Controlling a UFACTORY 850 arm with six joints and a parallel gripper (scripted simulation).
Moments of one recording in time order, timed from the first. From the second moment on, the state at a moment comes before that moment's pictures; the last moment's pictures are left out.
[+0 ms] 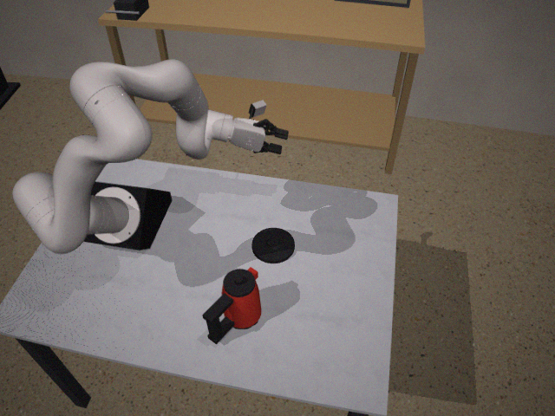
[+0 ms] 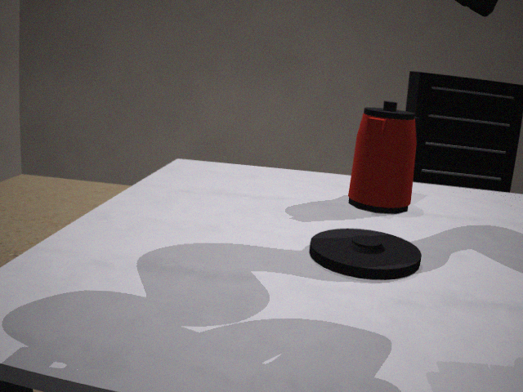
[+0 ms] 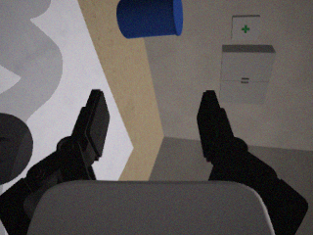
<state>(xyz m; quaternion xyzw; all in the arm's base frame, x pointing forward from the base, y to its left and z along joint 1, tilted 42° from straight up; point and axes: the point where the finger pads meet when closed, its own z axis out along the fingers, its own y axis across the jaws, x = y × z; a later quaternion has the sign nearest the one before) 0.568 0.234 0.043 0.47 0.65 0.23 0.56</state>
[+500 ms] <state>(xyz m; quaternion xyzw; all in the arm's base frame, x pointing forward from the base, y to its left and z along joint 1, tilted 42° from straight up) 0.571 0.227 0.048 0.46 0.65 0.21 0.57</state>
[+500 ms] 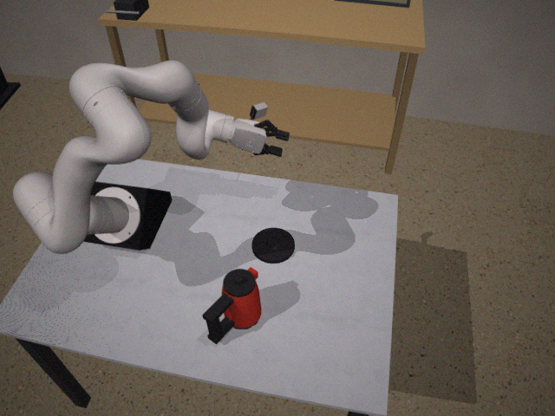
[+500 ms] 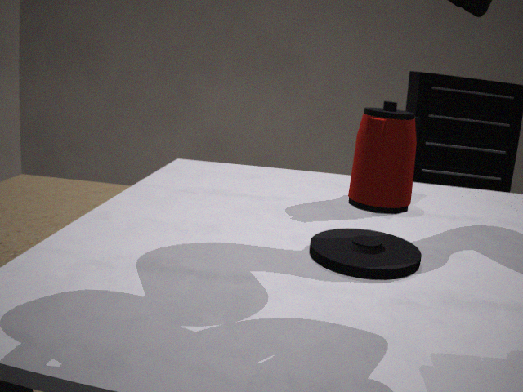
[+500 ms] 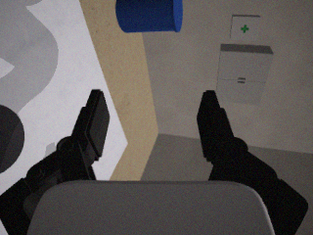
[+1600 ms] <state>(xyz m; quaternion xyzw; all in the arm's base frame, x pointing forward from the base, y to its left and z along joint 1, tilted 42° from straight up) 0.582 0.192 0.073 0.41 0.68 0.11 0.60</state>
